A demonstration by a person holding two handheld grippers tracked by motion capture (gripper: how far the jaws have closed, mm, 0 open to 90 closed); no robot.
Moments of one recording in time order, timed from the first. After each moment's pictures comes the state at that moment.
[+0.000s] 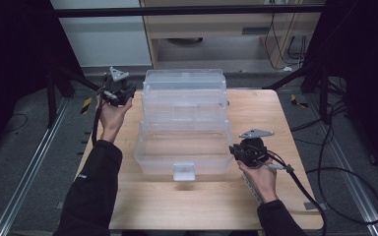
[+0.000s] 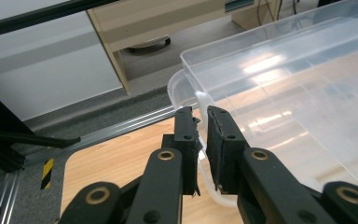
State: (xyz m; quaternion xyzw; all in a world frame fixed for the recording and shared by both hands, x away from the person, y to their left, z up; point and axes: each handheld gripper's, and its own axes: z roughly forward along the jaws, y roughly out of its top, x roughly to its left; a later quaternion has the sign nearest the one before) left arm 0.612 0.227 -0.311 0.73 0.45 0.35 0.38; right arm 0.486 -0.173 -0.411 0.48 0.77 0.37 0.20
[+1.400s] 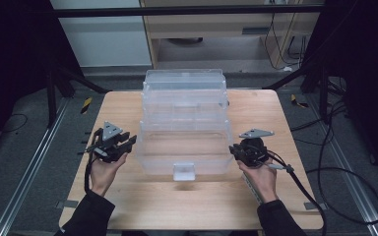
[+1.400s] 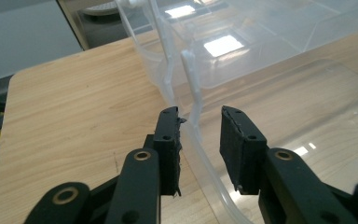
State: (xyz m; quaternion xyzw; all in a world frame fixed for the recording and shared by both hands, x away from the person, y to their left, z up) left arm 0.493 0.242 -0.387 0.76 0.44 0.29 0.39; right arm 0.486 -0.173 -0.411 0.47 0.77 0.37 0.20
